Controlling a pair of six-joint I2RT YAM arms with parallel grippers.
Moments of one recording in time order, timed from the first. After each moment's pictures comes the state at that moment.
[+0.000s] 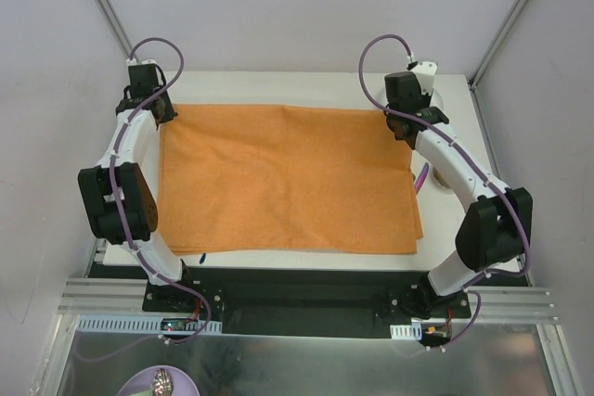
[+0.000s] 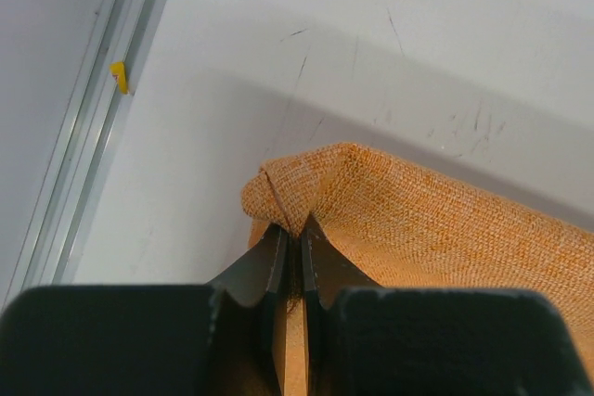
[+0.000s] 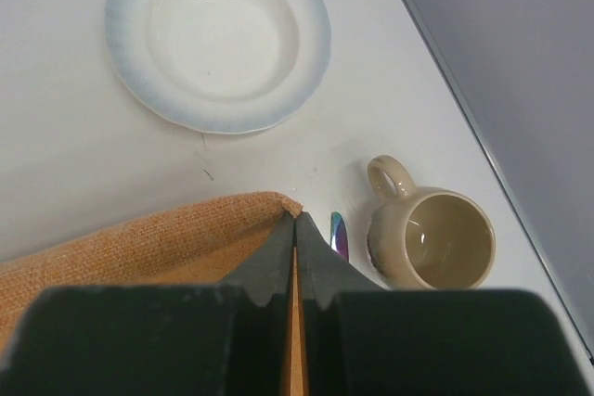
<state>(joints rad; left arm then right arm) 0.16 1.71 1.42 -0.44 -0.12 -0.15 0.35 1.58 1.39 -0.49 0.76 0.28</state>
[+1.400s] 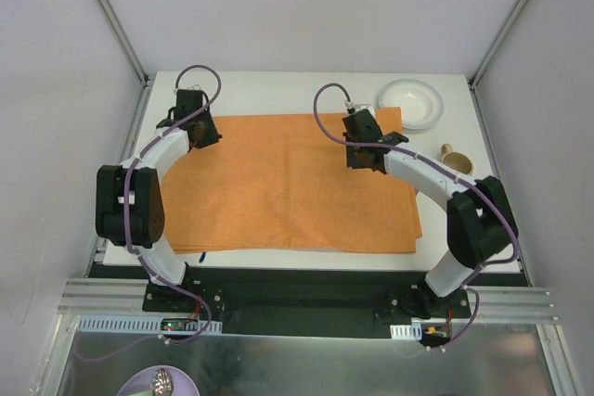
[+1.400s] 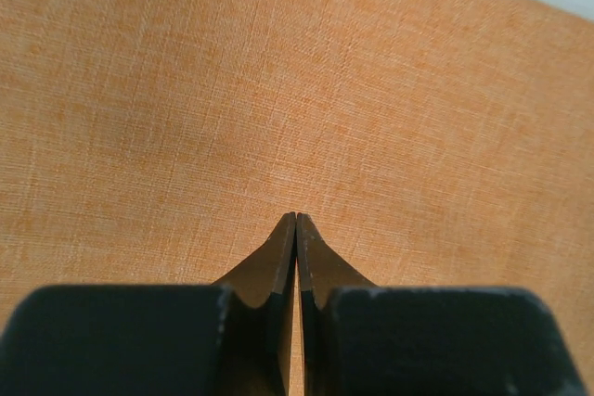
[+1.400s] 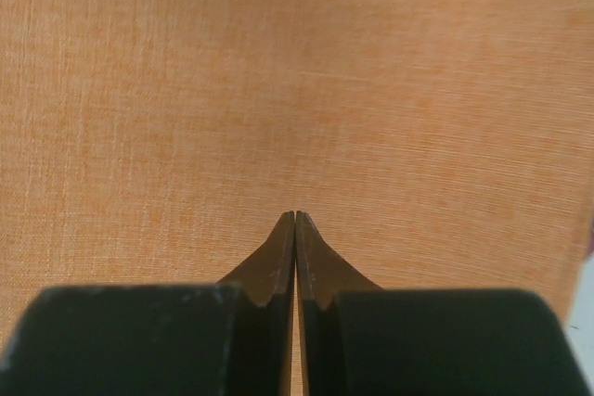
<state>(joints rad) -0.07 1.66 1.17 -0.32 0.00 -0.41 0.56 1.61 1.19 -0.50 0.31 0.34</state>
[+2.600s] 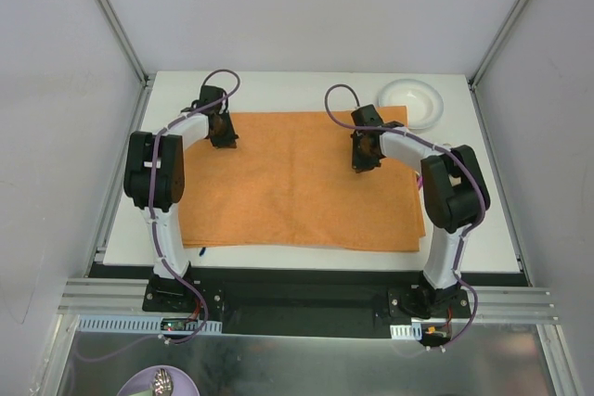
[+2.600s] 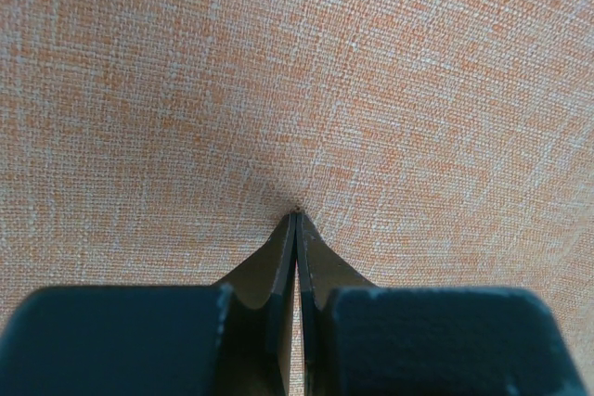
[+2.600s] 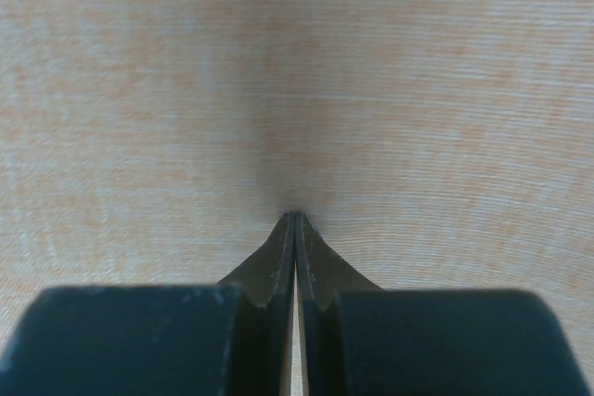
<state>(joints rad) -0.12 2.03 1.41 -0.39 0.10 -0.43 0.42 1.93 1.31 -0.54 0.10 0.39</state>
